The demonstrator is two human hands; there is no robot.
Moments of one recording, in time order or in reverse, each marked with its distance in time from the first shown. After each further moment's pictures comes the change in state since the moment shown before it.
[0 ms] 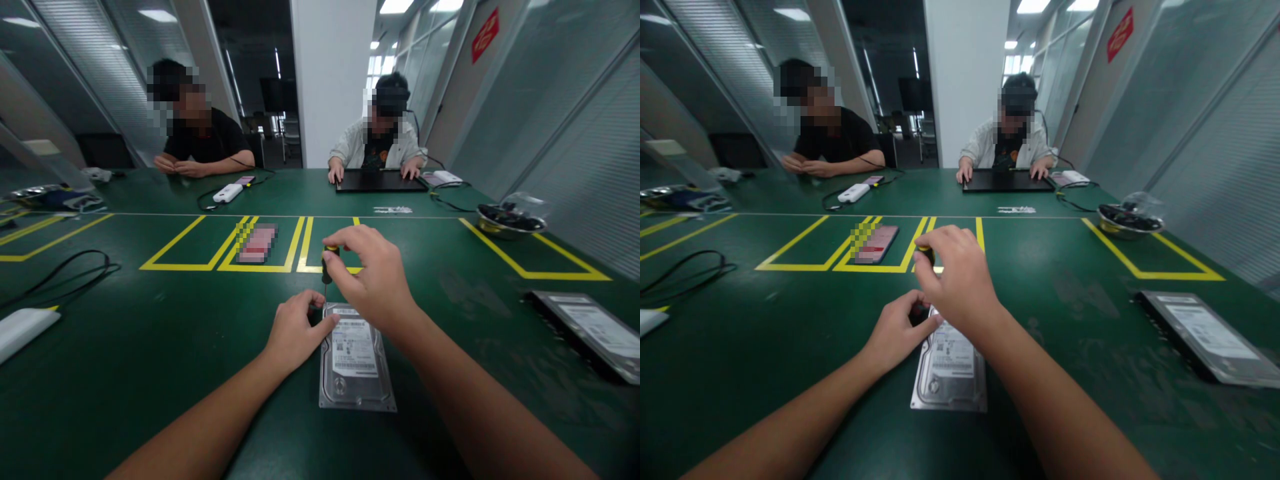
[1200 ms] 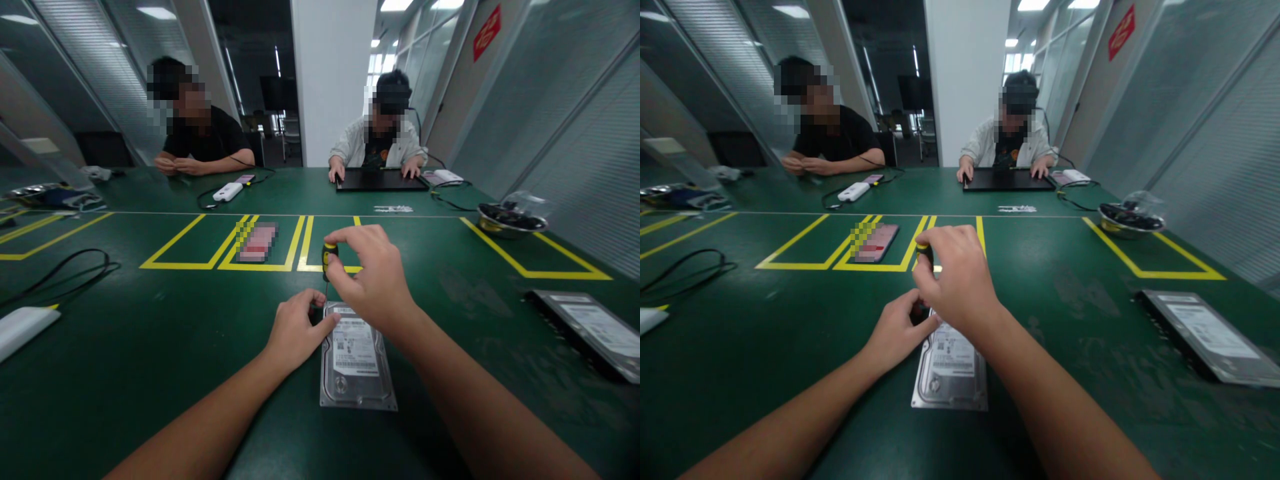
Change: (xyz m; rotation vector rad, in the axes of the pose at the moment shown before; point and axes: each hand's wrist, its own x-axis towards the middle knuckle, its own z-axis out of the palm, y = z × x) left_hand 0.001 -0.001 0.001 -0.018 0.001 0.027; right_hand -0.001 0.000 0.002 -0.066 0.026 -0.059
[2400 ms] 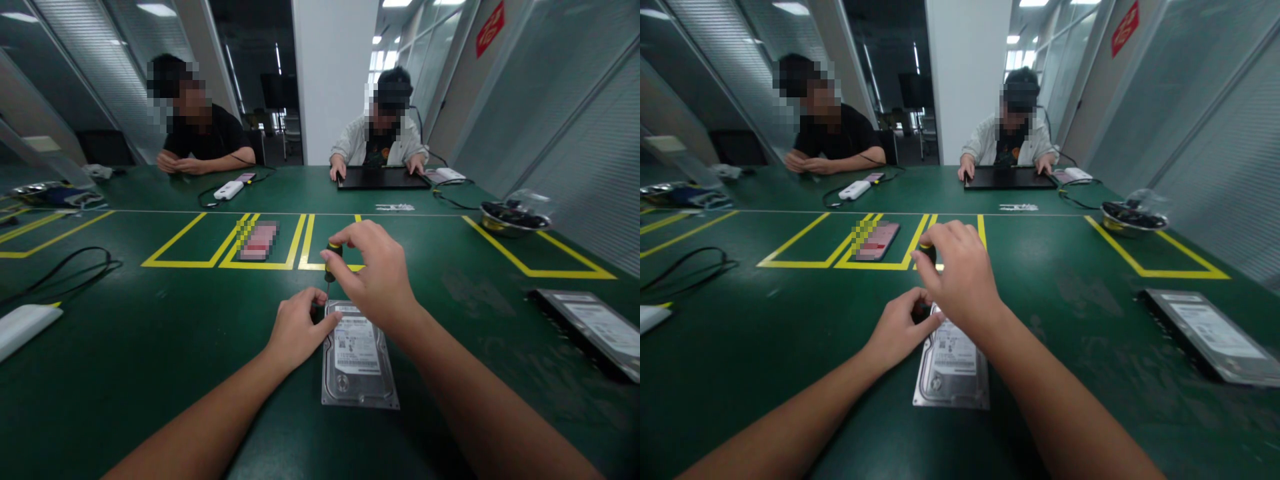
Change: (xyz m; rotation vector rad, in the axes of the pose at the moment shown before) left_hand -0.001 0.001 -0.001 0.003 -0.005 -0.007; right_hand -0.001 0.000 0.001 -0.006 0.006 0.018
